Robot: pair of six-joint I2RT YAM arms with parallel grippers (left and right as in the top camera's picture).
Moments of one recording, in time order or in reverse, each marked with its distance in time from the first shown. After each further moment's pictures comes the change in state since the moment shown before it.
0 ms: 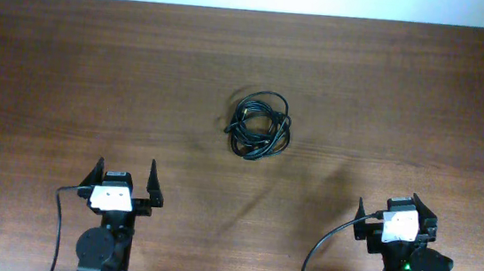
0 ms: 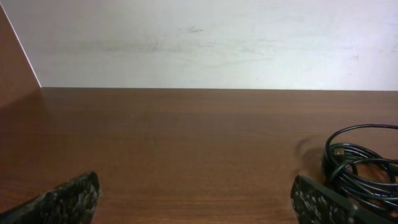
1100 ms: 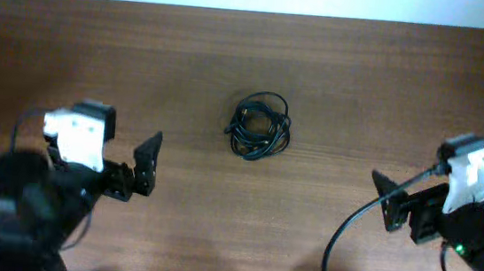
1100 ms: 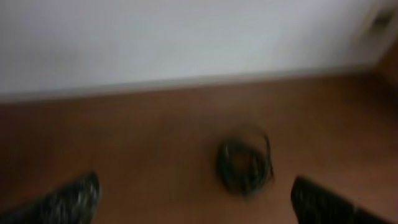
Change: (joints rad) left arm 0.000 0.752 1.260 -0.855 0.334 -0.022; right arm 0.000 0.824 1.290 -0.705 -0.357 0.075
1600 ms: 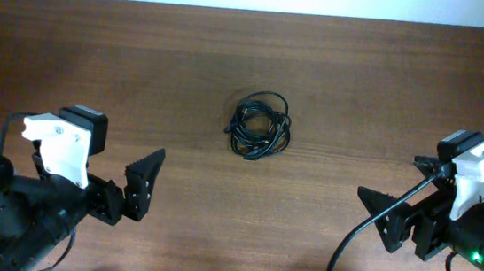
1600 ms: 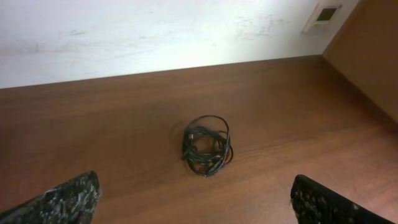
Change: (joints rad) left arm 0.000 0.084 0.296 -0.253 0.130 -0.003; right arm 0.000 0.130 0.253 -0.242 -0.229 0.004
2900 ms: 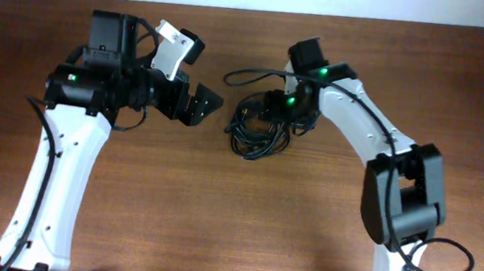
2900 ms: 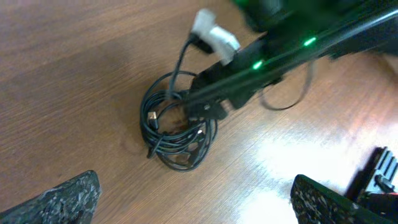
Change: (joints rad) left arm -0.032 0.660 -0.033 0.200 0.297 0.278; right arm 0.429 1.183 0.007 0.549 0.334 0.597
